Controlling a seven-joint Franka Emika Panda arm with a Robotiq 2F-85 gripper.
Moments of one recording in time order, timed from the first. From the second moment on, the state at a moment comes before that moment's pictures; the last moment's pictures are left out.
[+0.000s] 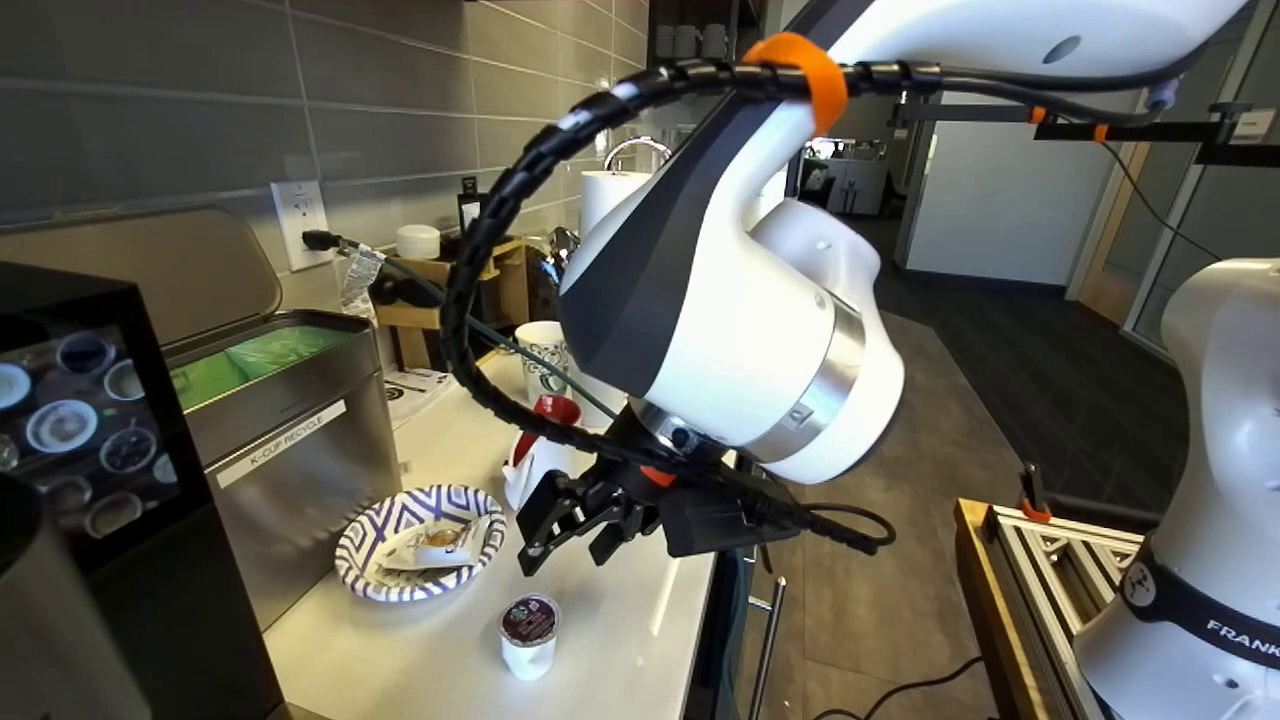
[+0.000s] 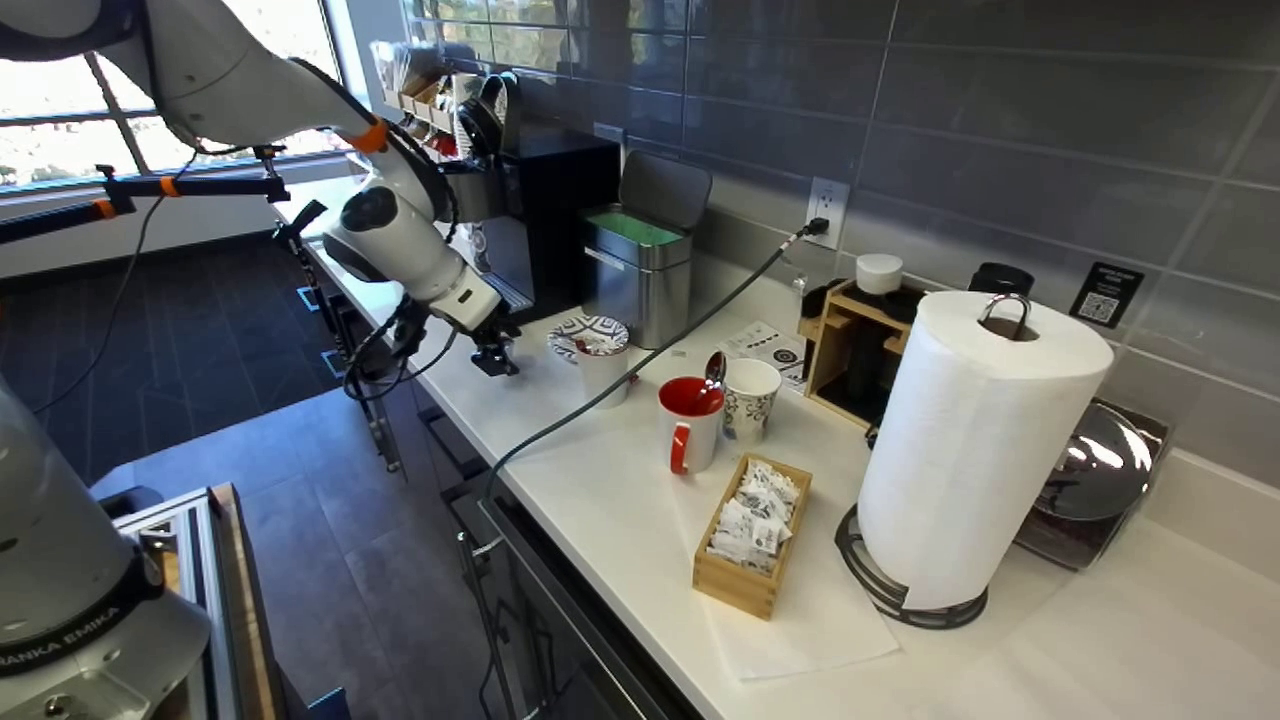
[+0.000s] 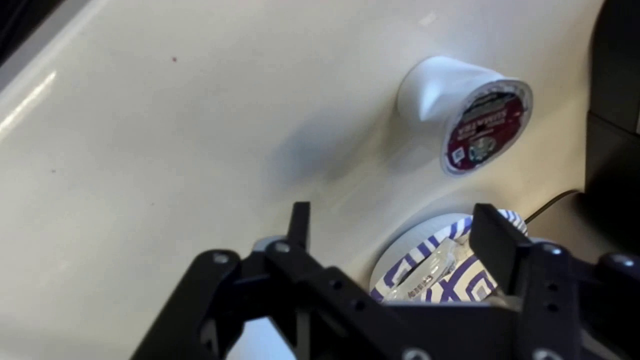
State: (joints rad) arm 0.32 0.22 0.18 -2.36 1.66 3.30 -0.62
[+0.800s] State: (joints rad) arm 0.26 -0.07 0.13 -2.75 1.33 3.06 -0.75
